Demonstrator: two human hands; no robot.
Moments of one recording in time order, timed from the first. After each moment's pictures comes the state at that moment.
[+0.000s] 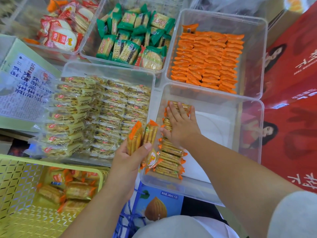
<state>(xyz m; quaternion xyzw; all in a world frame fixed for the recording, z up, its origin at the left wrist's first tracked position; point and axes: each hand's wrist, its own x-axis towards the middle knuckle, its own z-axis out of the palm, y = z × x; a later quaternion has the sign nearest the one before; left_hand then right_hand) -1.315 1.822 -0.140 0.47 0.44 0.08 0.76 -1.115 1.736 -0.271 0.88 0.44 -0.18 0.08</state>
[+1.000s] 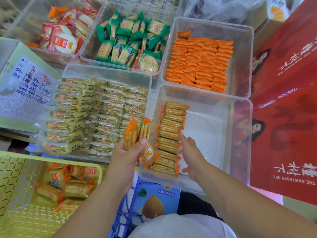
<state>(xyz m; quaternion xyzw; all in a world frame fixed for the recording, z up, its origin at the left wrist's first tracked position) -1.317 1.819 -0.139 0.43 0.44 0.10 0.78 -1.183 1.682 -0.204 0.73 -0.20 -0.48 -0.45</state>
